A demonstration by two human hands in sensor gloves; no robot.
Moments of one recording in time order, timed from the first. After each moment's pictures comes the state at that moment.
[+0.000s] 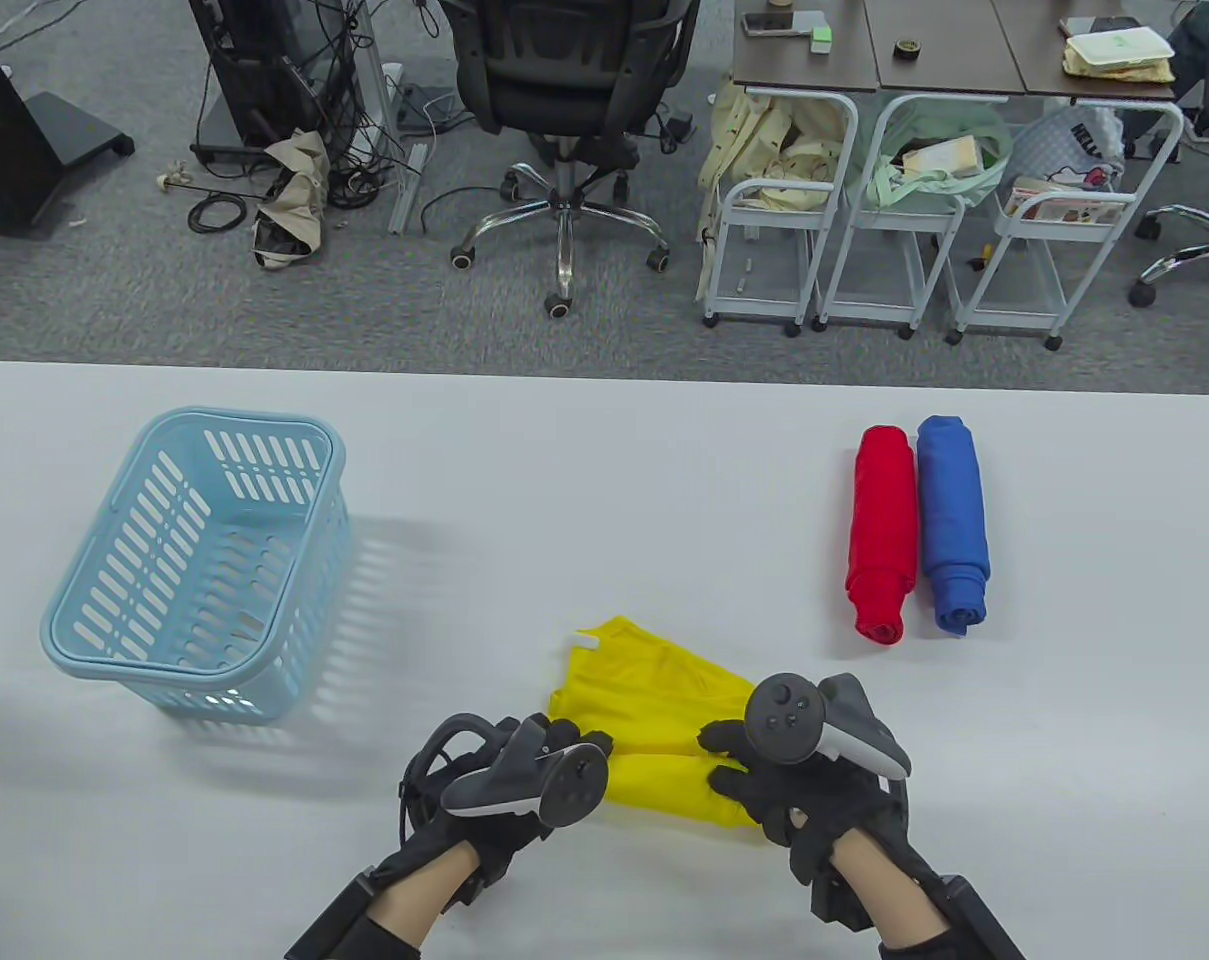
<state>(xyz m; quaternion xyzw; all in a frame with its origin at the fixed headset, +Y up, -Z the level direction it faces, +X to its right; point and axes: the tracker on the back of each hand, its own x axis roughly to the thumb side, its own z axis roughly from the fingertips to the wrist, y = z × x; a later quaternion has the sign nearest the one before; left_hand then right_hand) -0.100 -0.751 -0.253 -0.15 -0.30 -0.02 0.94 0.146 -0.743 -0.262 0.14 0.23 0.96 0.11</state>
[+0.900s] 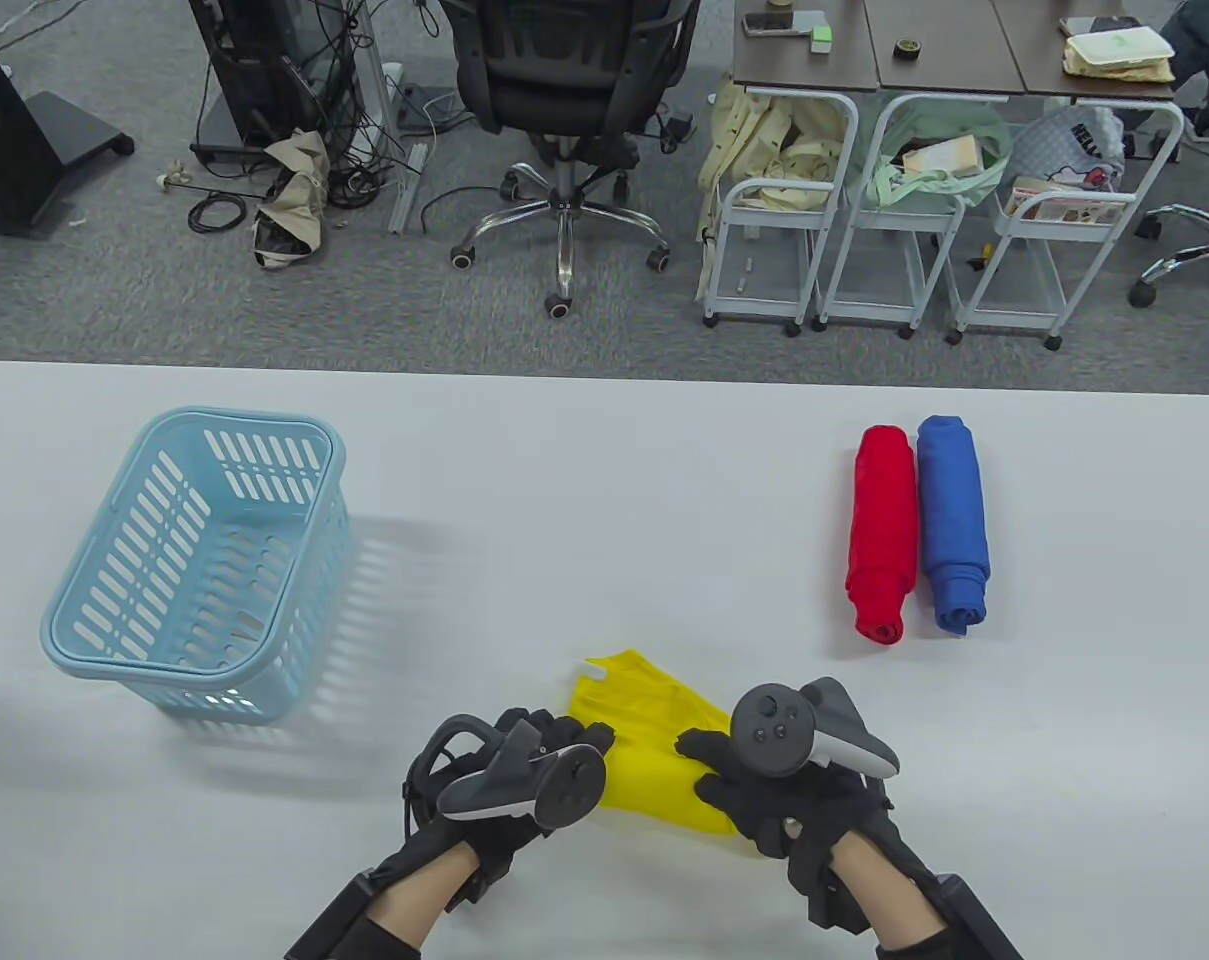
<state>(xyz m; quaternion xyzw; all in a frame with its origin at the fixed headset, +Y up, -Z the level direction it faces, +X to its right) -0.104 -0.749 -0.252 -0.11 -0.31 0.02 0.94 0.133 -0.747 -0.257 0.23 0.26 0.93 0.15</state>
